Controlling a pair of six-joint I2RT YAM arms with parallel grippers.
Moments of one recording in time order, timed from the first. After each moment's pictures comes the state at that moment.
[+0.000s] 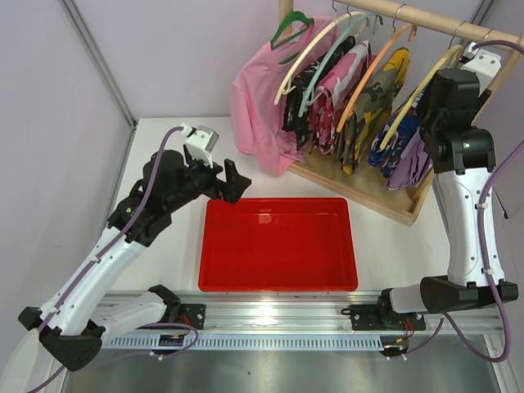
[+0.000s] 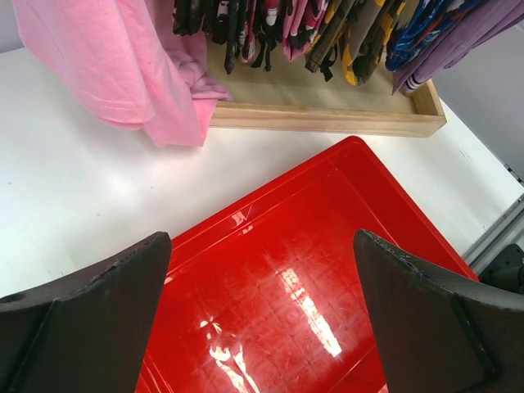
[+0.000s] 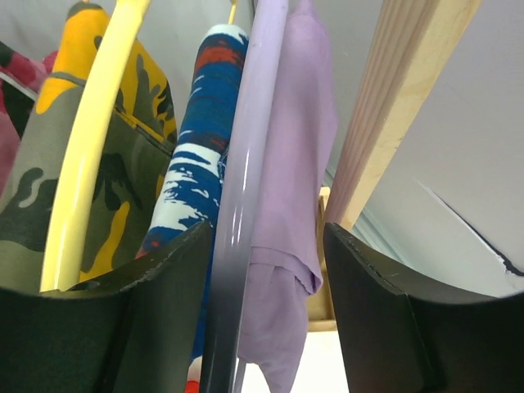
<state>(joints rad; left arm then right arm) -0.60 0.99 1.19 -0.49 0.10 -0.20 0.09 1.38 1.90 -0.82 0.63 0.24</state>
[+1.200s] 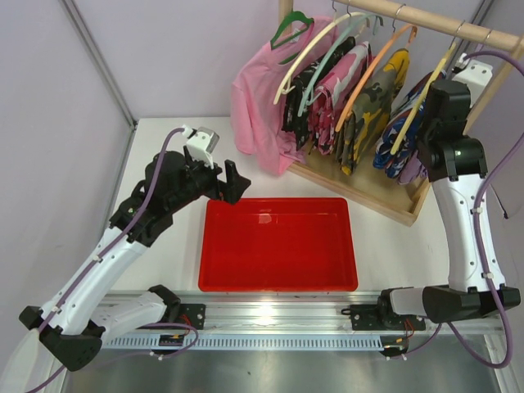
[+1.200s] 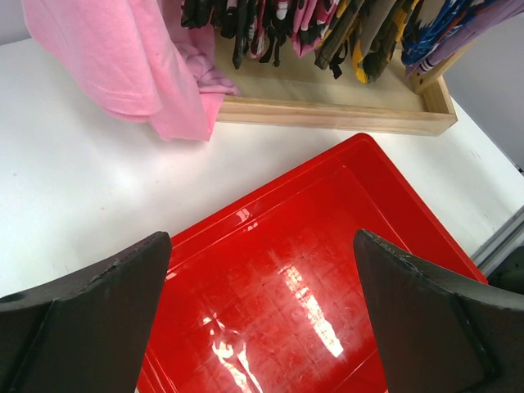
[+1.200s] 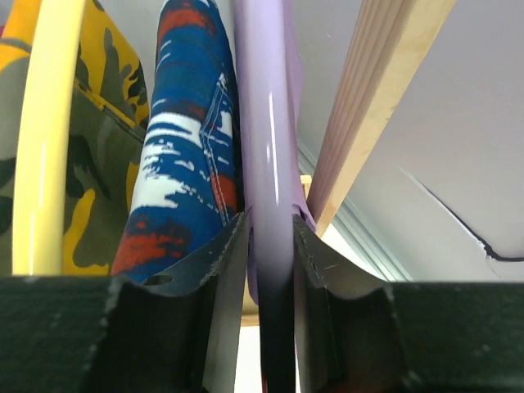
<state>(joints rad) -0.60 0.99 1.17 -0.48 0.08 -0.21 0.10 1.33 1.77 -0.74 0.69 0.20</state>
